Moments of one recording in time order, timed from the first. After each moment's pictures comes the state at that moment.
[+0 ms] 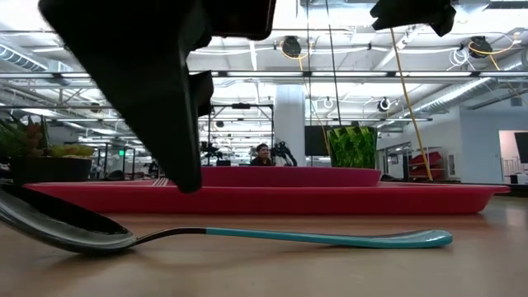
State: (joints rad) left arm -0.51 2.05 1.44 -0.51 0.01 -0.63; right arm 0.53 1.09 0.84 -0.44 0.81 0.71
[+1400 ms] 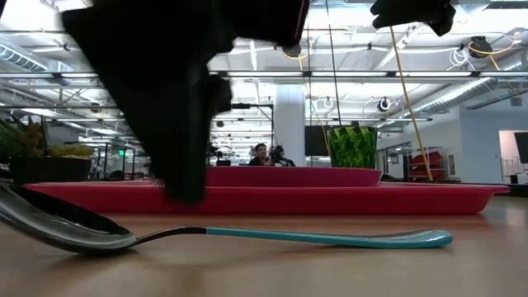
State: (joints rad) left arm -0.50 2.18 1.68 -0.78 0.05 -0.53; right arm 0.53 1.09 0.84 -0.43 0.78 0.71
